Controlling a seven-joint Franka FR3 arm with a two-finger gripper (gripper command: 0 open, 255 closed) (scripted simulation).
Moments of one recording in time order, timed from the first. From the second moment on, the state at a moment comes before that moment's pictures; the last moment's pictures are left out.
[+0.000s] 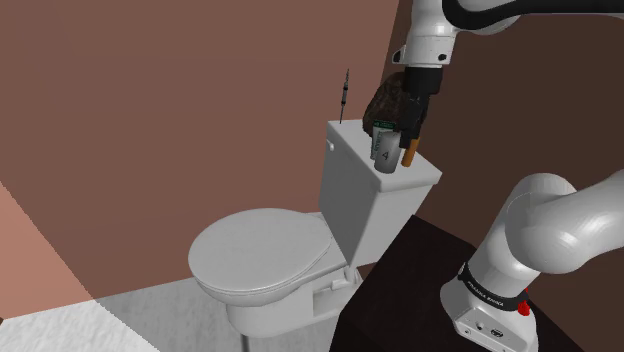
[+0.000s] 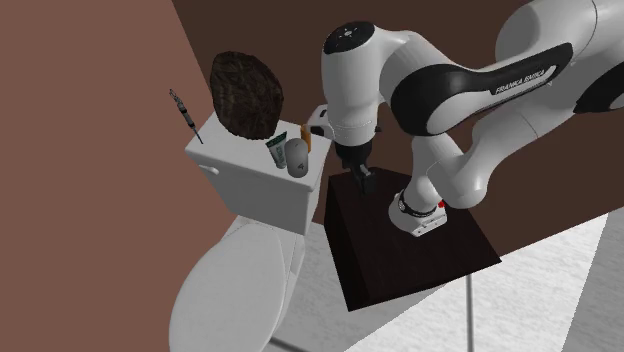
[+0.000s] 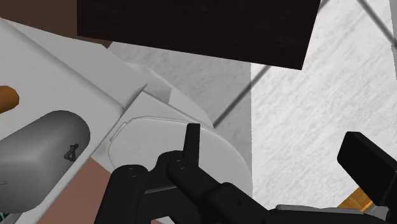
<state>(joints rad) 0.02 -0.75 -0.04 -2.43 0.07 1.53 -0.12</state>
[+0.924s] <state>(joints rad) -0.06 -0.67 -0.31 -2.55 -0.09 1.87 -0.56</state>
